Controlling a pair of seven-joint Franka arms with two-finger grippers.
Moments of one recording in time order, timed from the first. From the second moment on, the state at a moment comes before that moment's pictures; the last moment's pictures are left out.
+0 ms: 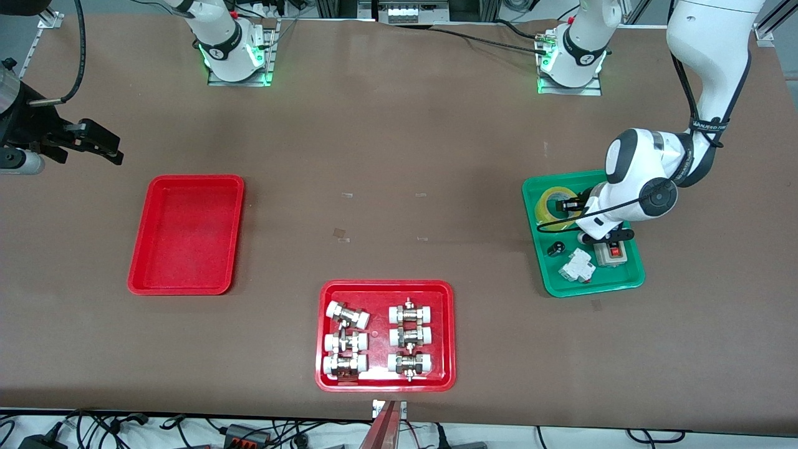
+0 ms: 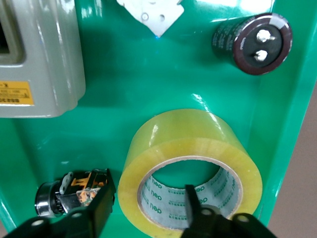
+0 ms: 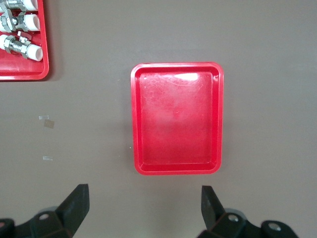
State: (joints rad) left arm 0.12 0.39 -0.22 -2.14 0.01 2.20 -0.24; right arm -0.02 0.05 0.08 -1.53 -0.02 1.57 0.08
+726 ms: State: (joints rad) left arm 0.15 0.38 -0.22 -2.14 0.01 2.20 -0.23; right arm -0.02 0.05 0.08 -1.53 -0.02 1.57 0.08
